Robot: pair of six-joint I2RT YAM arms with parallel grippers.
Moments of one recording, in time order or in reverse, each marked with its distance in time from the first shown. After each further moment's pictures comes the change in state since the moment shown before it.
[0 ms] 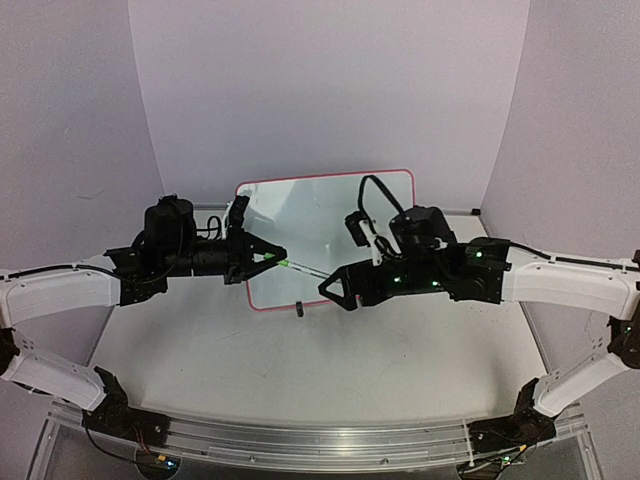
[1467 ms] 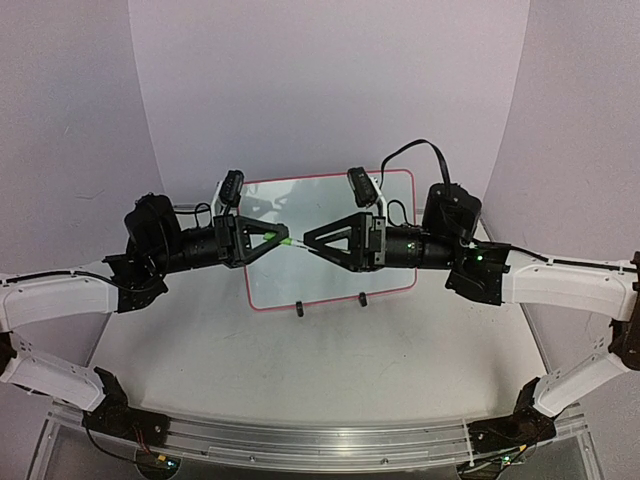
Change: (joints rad) left arm -0.026 -0.038 -0.056 0.381 0.074 0.028; right arm -0.076 -0.048 -0.124 0.753 -0.575 0.443
